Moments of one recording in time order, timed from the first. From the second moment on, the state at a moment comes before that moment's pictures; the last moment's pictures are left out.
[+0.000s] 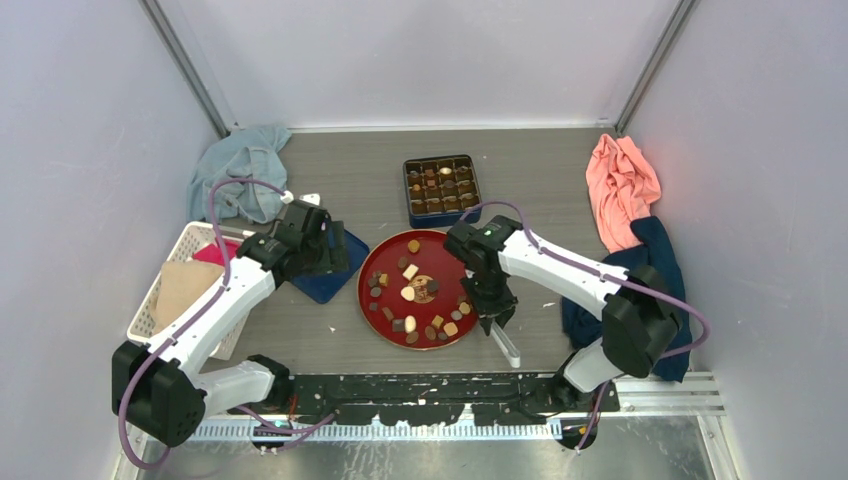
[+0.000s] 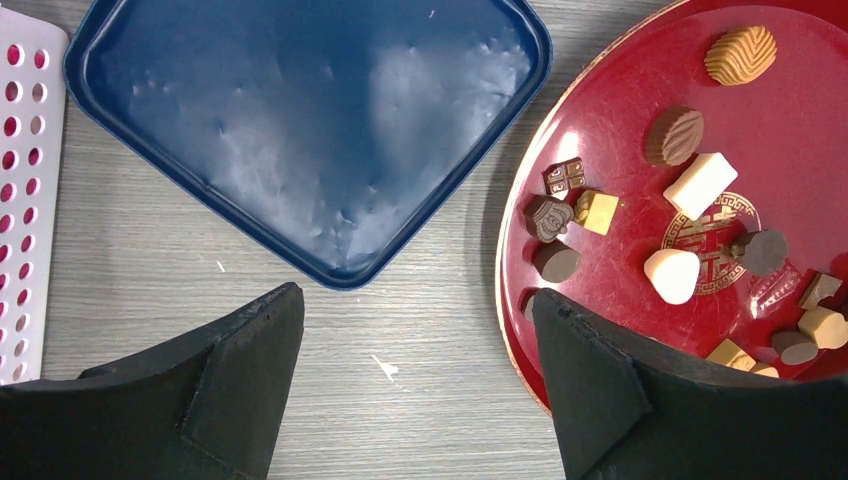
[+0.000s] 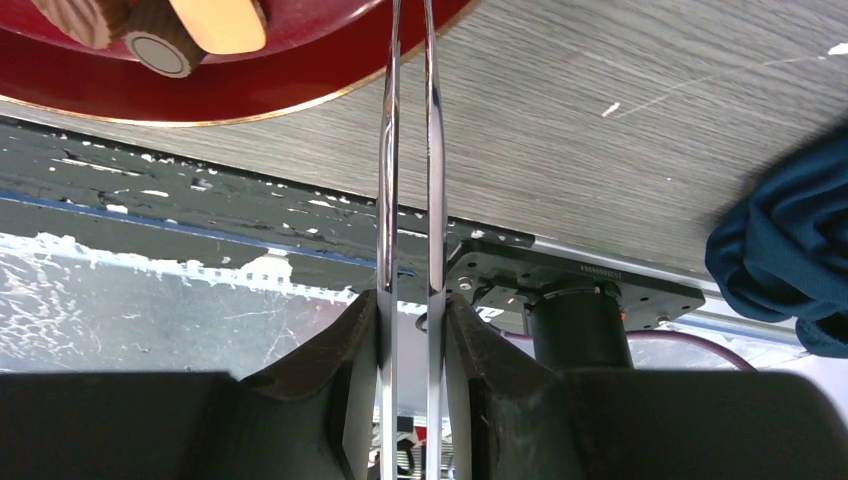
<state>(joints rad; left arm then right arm) -0.44 1.14 0.91 -0.74 -0.20 -0.50 0.79 1.51 1.13 -1.28 -0.06 0.45</state>
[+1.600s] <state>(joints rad) -0.44 1.15 0.91 -0.73 -0.19 -0.50 0.82 1.53 1.14 -1.29 0.05 0.49</state>
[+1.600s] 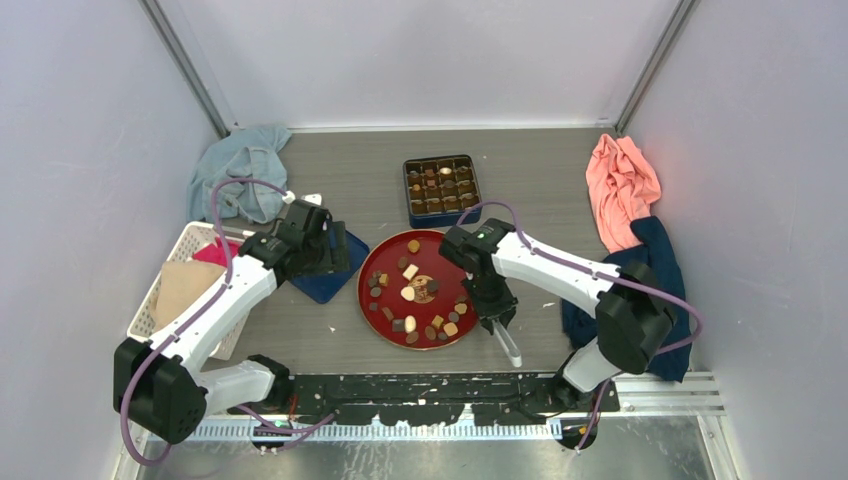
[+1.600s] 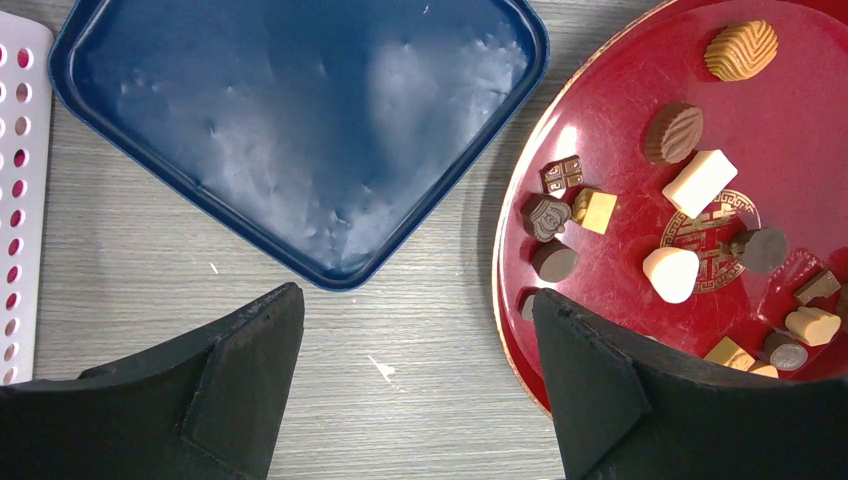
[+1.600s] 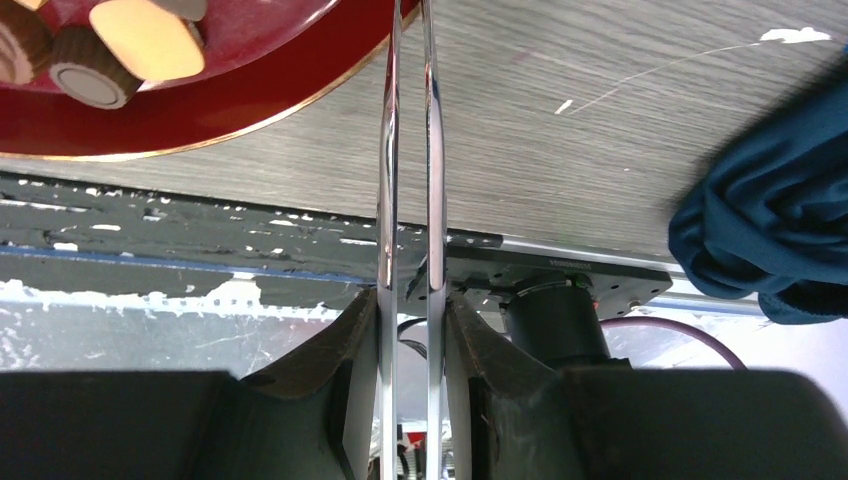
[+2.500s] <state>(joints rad) -0.44 1.16 0.91 -0.73 -0.18 -0.50 0.92 1.54 1.28 -1.29 -0.01 0.44</state>
